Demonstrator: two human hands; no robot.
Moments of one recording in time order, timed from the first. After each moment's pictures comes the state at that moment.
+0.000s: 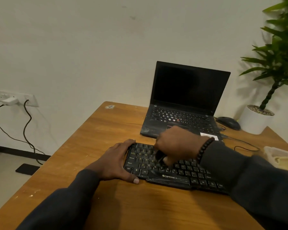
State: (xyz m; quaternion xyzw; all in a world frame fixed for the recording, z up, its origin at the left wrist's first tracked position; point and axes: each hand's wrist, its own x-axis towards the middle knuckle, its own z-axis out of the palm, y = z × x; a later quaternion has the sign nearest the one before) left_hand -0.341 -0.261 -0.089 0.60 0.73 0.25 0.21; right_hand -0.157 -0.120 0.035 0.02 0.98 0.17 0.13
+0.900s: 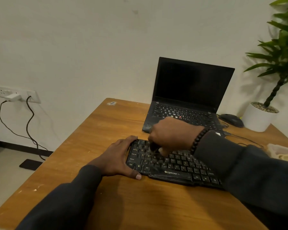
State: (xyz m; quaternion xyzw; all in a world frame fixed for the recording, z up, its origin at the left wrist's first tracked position) left_hand -0.341 -0.260 -0.090 0.60 0.73 0.27 0.21; right_hand -0.172 -0.143 0.054 -0.01 0.96 0.22 0.14
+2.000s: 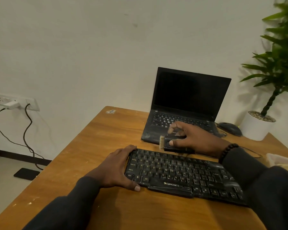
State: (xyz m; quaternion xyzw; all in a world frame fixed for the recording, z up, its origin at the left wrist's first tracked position) left_hand -0.340 -0.262 -0.088 0.60 0.73 0.25 0.21; right_hand -0.121 -0.061 0.040 0.23 0.92 -0.32 -0.04
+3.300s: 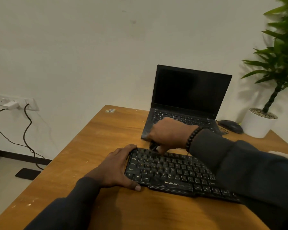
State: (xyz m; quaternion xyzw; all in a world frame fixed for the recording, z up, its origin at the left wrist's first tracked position) left_hand -0.340 -0.260 -0.087 0.60 0.73 0.25 0.21; right_hand -0.193 -0.111 0.052 -0.02 0.96 0.24 0.11
